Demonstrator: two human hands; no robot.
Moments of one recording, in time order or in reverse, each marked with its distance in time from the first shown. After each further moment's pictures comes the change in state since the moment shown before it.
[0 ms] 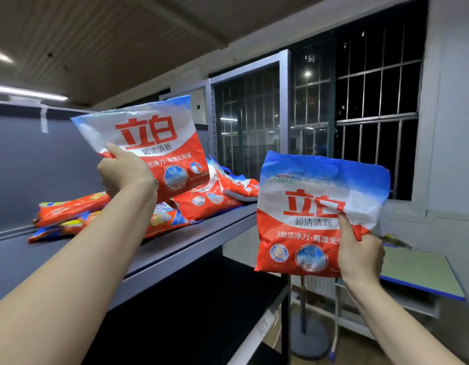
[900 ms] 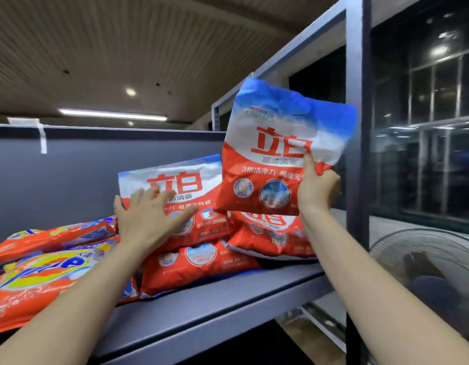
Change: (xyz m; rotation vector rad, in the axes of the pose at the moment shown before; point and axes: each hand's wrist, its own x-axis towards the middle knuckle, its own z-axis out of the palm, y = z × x) left_hand 0.049 -0.120 0.166 1.357 -0.153 0.804; right_hand 0.229 -0.028 0.321 0.403 -0.297 -0.061
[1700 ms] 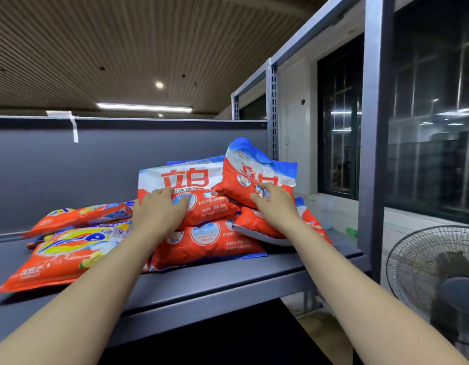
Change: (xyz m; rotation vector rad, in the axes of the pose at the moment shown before) left_hand -0.018 0.015 -0.009 -0.034 -0.078 -0.158; right_hand -0.038 0.054 0.031 -0.467 -0.830 -0.234
